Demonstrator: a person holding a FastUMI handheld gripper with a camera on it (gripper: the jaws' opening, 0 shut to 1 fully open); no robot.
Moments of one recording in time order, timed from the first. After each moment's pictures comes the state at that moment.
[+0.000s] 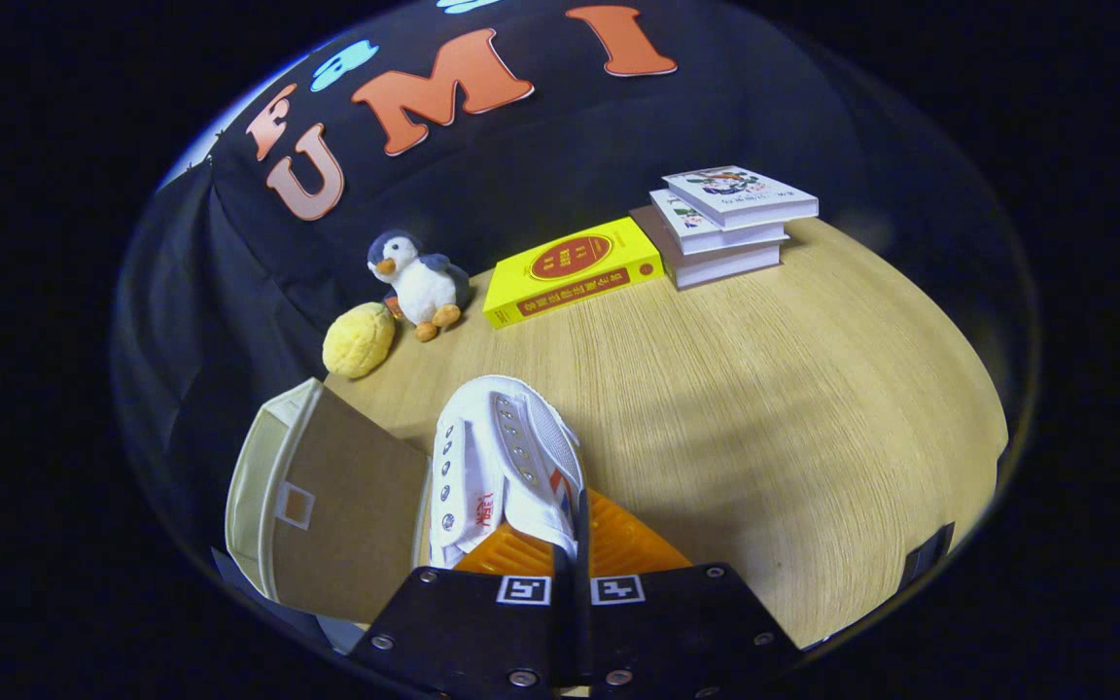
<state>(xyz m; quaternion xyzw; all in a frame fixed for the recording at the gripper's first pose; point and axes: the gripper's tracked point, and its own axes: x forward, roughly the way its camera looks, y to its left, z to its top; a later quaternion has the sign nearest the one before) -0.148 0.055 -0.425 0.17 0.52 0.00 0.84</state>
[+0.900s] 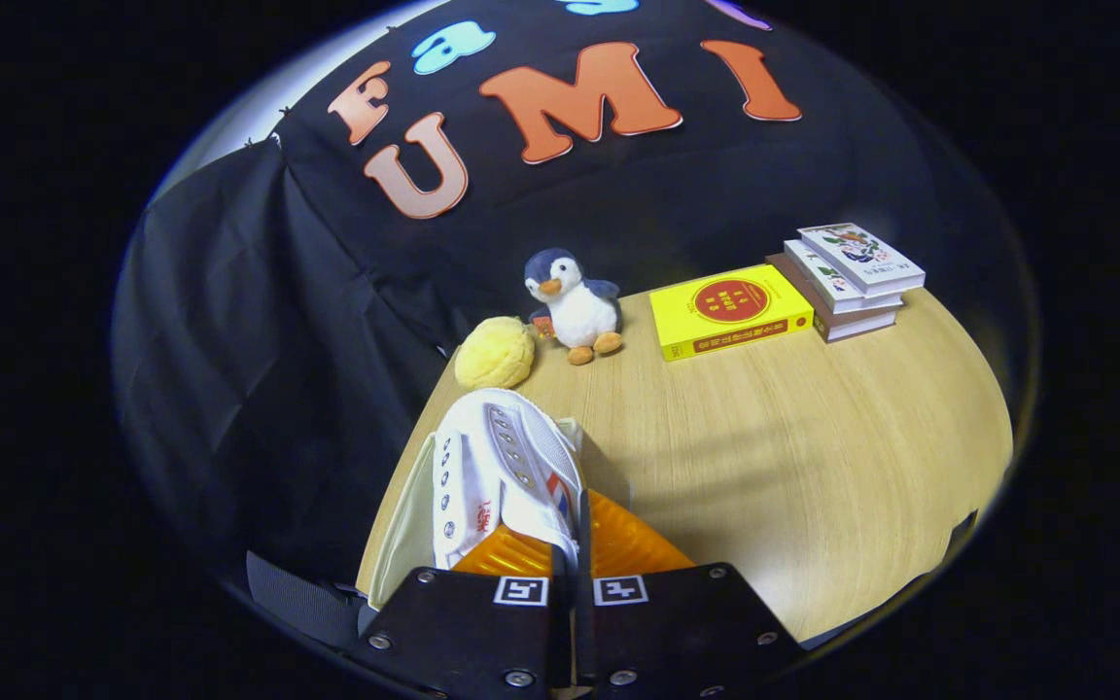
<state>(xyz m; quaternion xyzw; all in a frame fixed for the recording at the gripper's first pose) -0.116 0.246 -0.336 0.17 0.51 0.07 0.84</state>
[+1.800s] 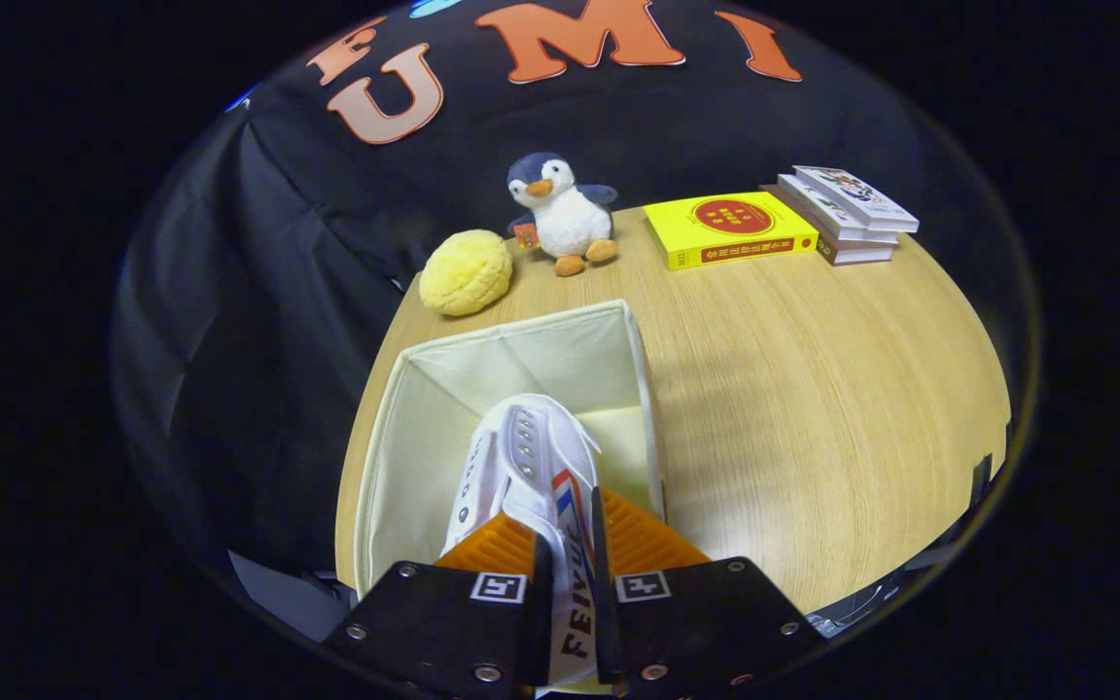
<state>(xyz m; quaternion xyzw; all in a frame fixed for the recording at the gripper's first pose) -0.152 0.312 -0.382 0.14 0.60 0.04 0.78</state>
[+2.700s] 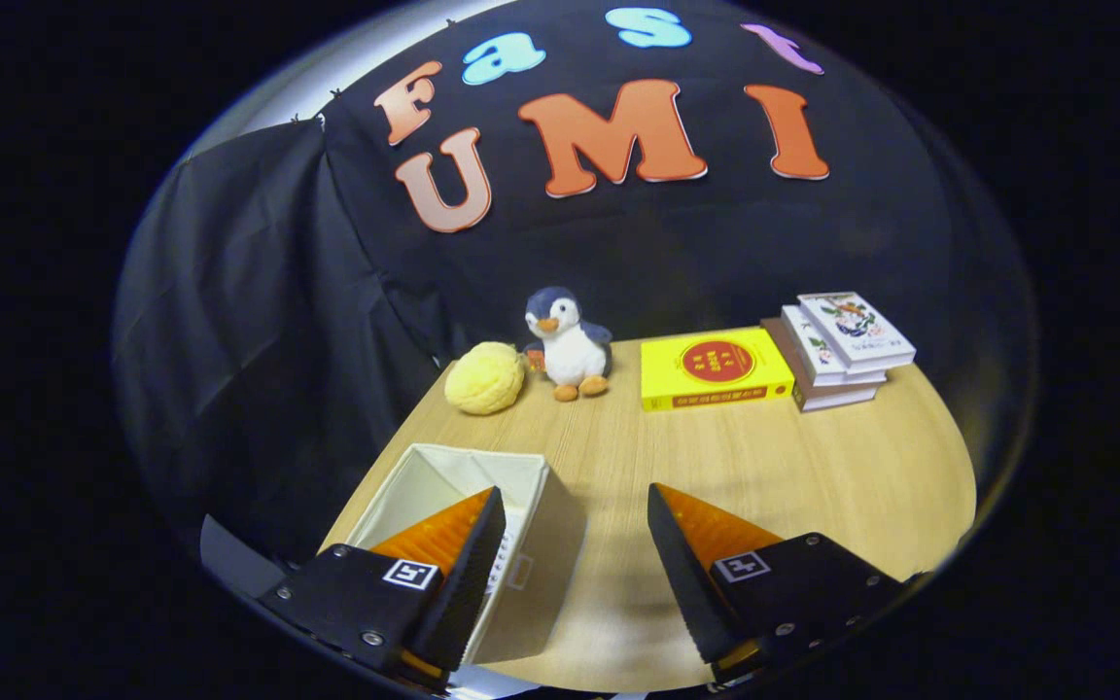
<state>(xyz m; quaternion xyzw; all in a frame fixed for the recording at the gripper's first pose) -0.079 0.169 -0.295 0.09 0.42 0.10 0.90</state>
